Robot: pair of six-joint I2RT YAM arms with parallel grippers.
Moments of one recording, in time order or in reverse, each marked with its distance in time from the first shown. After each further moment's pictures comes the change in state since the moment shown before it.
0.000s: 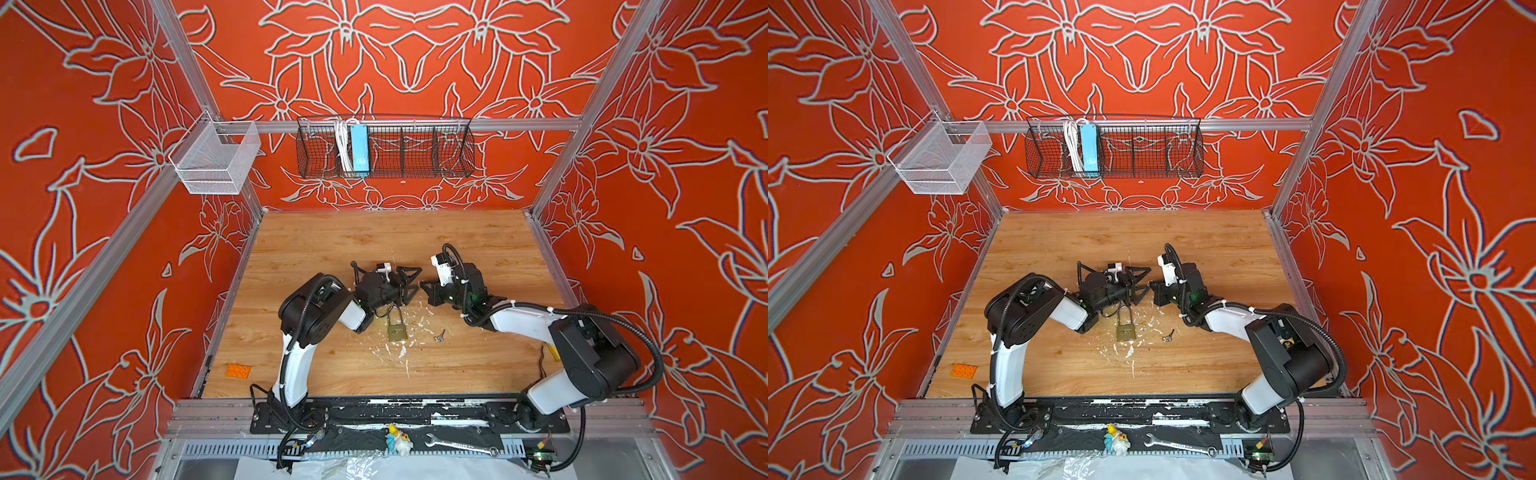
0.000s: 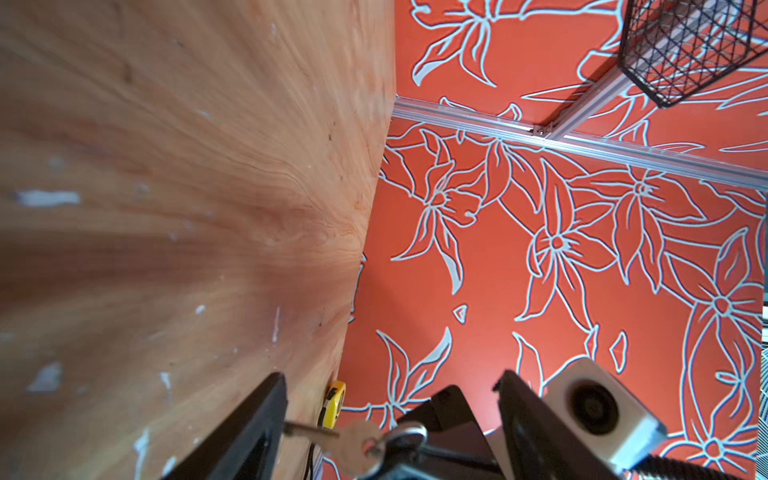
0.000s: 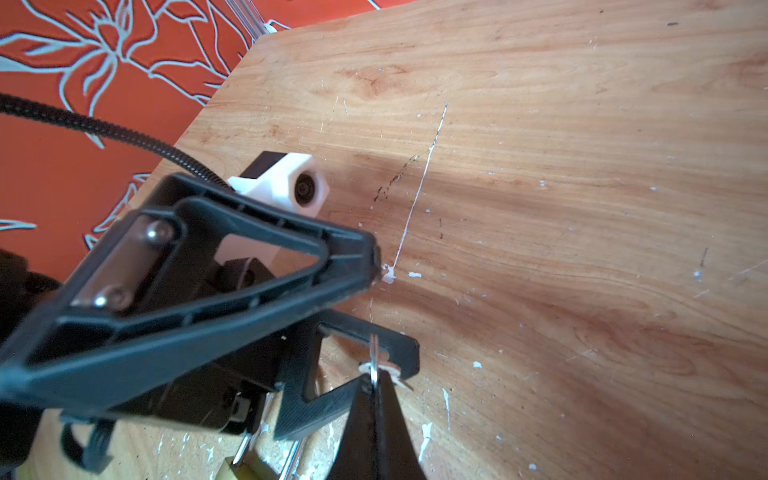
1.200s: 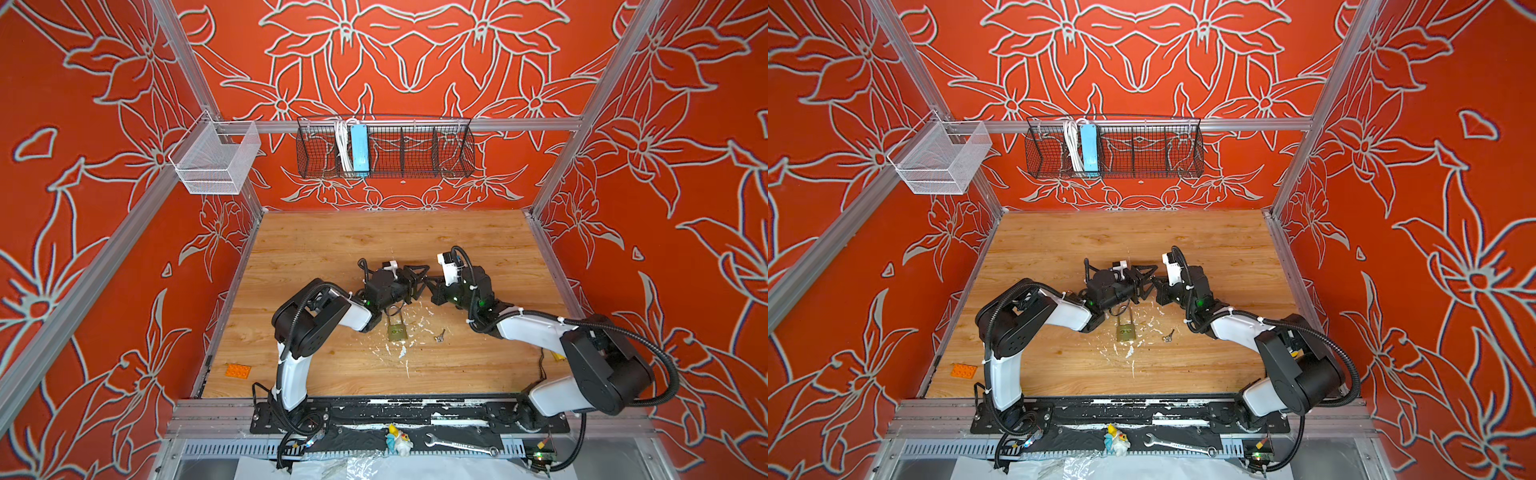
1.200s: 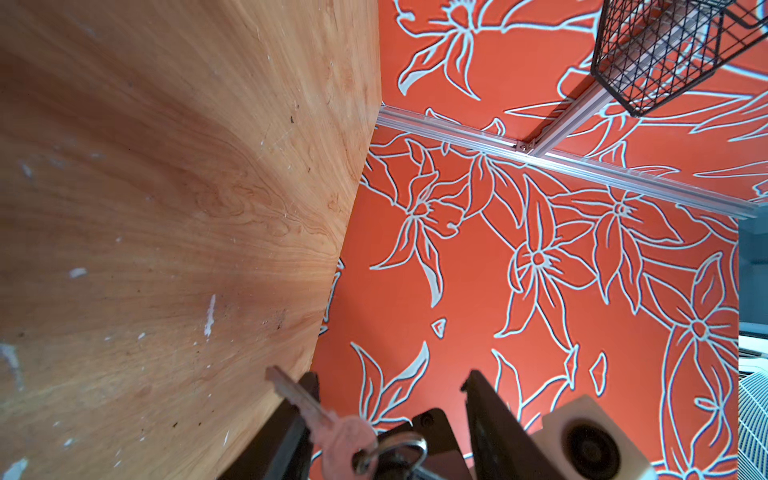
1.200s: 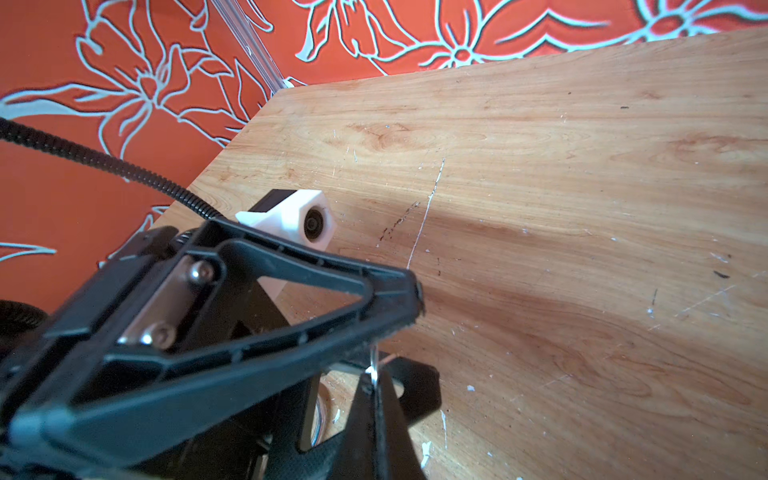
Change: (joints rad) left arm -0.079 -0.087 0.046 -0.130 -0.151 -0.067; right arm 0.000 -0.083 -0.069 0.111 0.031 0.001
